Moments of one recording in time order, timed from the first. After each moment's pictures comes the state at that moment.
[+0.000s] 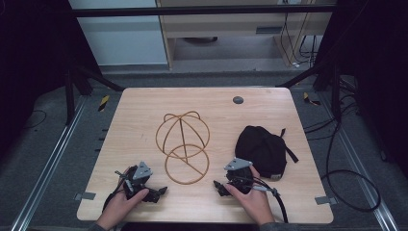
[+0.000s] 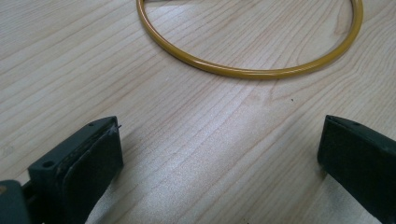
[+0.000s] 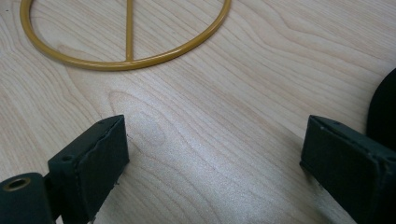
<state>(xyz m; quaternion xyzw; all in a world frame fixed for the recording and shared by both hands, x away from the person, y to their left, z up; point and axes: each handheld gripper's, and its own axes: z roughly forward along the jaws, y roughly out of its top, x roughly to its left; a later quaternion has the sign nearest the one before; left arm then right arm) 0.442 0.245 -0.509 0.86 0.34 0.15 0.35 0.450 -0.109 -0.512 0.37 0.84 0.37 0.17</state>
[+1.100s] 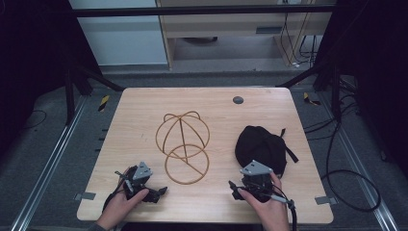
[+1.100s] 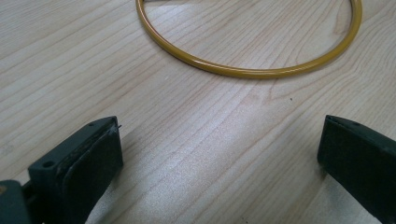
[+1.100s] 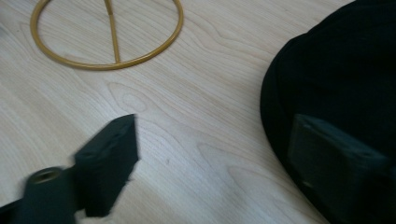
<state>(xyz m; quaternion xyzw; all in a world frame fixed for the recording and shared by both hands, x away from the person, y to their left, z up) 0.441 0.245 -0.509 0.86 0.34 0.15 0.35 0.406 -0.143 -0.459 0.41 0.81 0.34 0.23</state>
